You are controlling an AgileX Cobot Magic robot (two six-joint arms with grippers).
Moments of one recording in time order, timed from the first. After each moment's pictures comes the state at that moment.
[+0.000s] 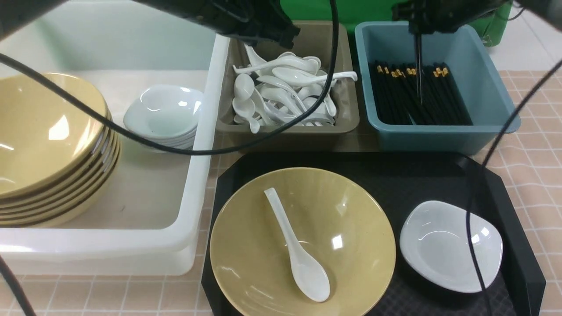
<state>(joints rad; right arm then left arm) 0.16 2.20 -2.09 0.00 0.75 0.11 -0.44 1.62 -1.59 -0.33 0.76 0.52</state>
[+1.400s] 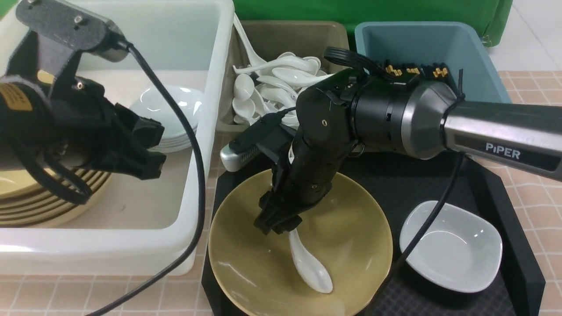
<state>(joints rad) 0.74 2.03 -1.59 0.09 0.90 -0.17 -0.33 1.06 -0.94 -0.16 0.65 0.32</state>
